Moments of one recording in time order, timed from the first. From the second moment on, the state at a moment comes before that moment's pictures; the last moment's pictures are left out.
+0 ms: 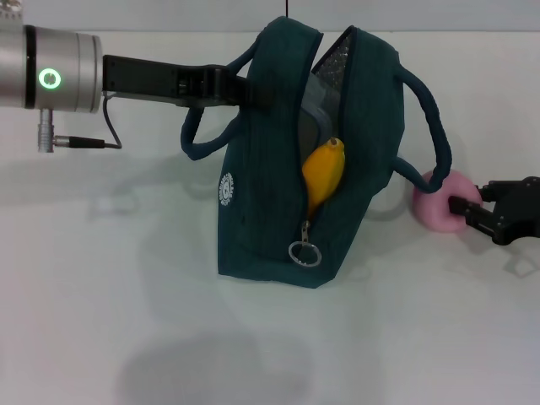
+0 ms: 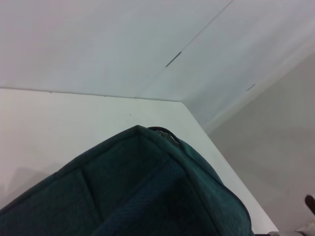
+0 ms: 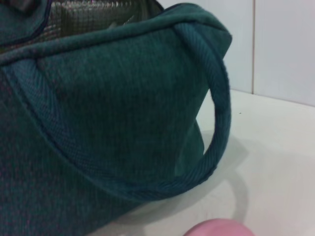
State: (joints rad) left arm -0.70 -2.05 0.84 0.88 1.99 1.57 -2.35; right arm 0.37 2.00 -1.13 -0.63 -1.61 -1.12 1.27
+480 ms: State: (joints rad) left arm -0.70 -2.05 0.84 0.88 1.99 1.57 -2.35; right arm 0.34 2.00 -0.80 -0.62 -1.61 -1.35 1.26
